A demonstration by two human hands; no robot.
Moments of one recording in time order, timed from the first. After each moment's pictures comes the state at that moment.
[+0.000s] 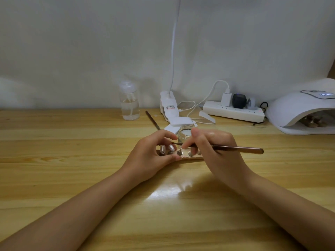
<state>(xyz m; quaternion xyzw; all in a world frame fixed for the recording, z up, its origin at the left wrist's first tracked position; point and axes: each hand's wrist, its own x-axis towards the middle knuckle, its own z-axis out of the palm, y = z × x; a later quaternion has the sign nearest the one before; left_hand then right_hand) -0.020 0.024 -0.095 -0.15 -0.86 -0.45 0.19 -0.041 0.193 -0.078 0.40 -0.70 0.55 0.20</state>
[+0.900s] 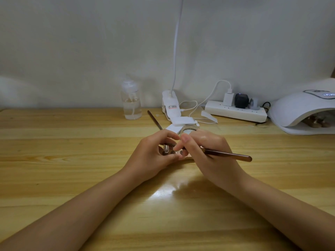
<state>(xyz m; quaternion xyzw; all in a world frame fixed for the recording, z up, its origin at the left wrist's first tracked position) -0.021 0.024 -0.095 -0.17 -0.85 -0.46 0.19 -0.036 0.183 -0.079 0.42 -0.74 0.49 0.21</state>
